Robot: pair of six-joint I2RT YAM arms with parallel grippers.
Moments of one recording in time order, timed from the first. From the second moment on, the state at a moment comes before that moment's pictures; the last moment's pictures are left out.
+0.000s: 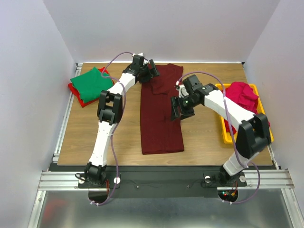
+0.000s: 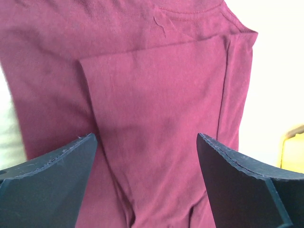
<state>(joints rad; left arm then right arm) -0.33 2.59 2.28 -0.30 0.23 -0.66 0.48 1.71 1.38 -0.85 -0.41 0.27</state>
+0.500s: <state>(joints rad) -0.40 1.72 1.57 -0.24 0.04 -0.46 0.48 1.48 1.07 -0.86 -0.34 0.40</state>
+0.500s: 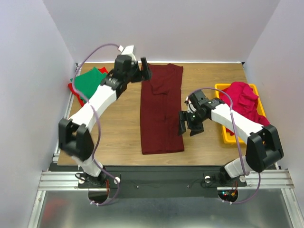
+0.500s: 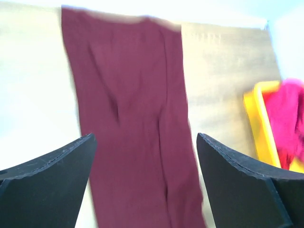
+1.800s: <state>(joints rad) -0.73 1.20 0.65 -0.50 -0.06 -0.72 0.61 1.54 0.84 -0.67 -0.24 0.52</state>
